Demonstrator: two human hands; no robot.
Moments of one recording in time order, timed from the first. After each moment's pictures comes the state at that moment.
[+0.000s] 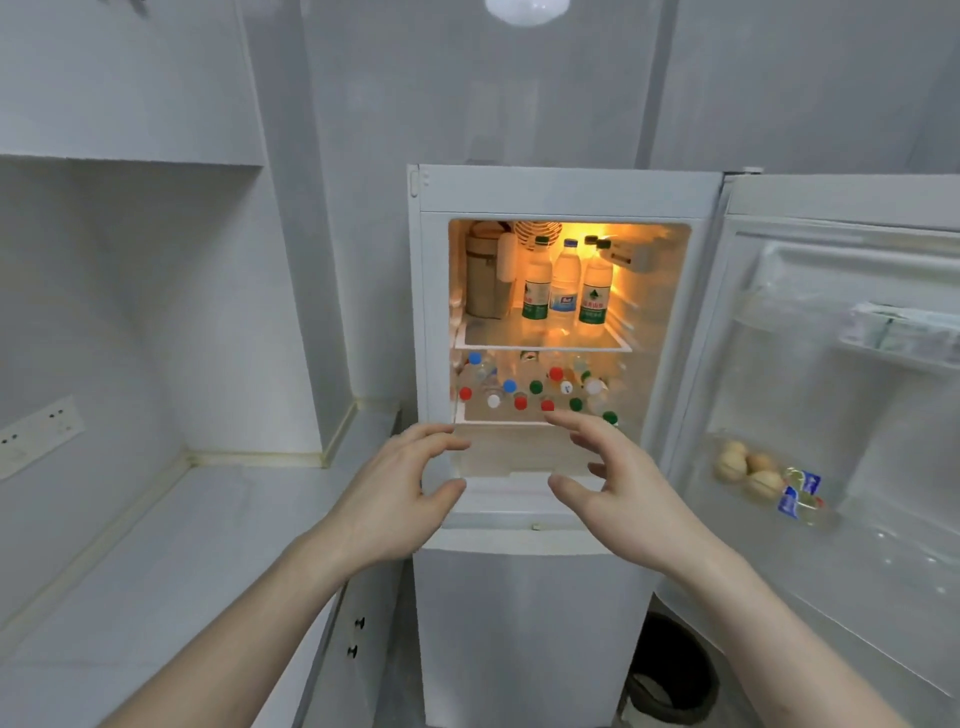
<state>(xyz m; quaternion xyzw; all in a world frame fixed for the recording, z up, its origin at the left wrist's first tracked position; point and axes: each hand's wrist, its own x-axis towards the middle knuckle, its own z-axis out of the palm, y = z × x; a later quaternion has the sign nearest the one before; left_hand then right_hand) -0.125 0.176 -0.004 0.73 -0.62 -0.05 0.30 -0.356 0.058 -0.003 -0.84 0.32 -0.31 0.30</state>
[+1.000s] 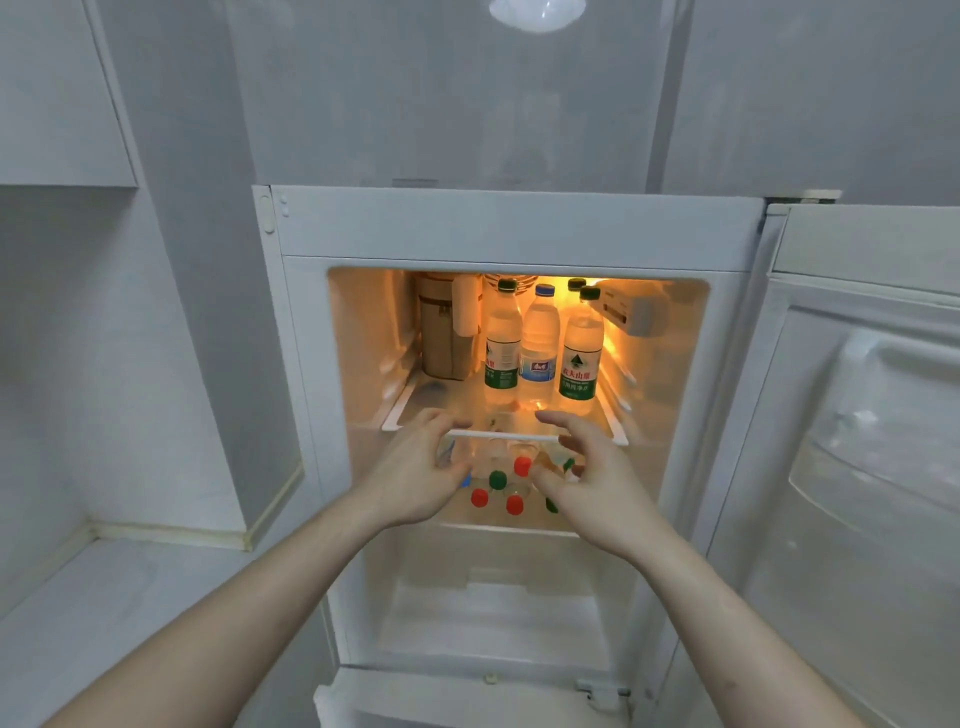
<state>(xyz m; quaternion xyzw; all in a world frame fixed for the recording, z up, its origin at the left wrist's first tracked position) -0.094 -0.173 0.005 0.74 -0.59 -0.04 0.33 -0.306 -0.265 0.005 -0.82 0.32 -0.33 0.34</state>
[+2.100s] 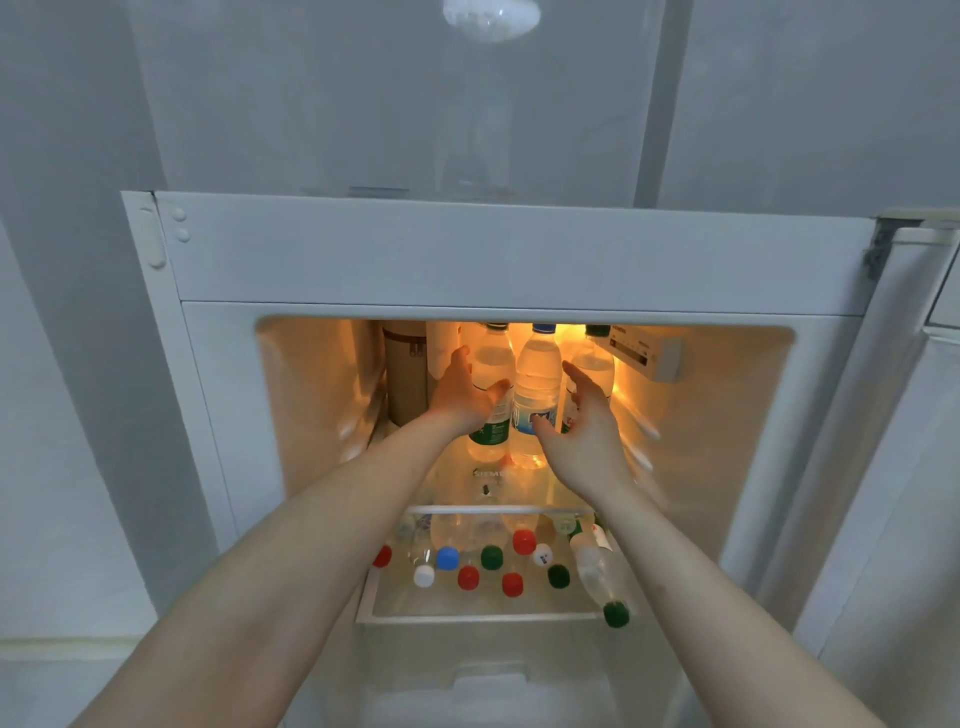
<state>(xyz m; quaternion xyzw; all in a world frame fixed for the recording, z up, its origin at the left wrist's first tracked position) 0.001 -0.438 0.029 0.73 -0.50 -0.15 0.45 -0.188 -0.409 0.027 -0.75 0.38 -0.47 0.27</state>
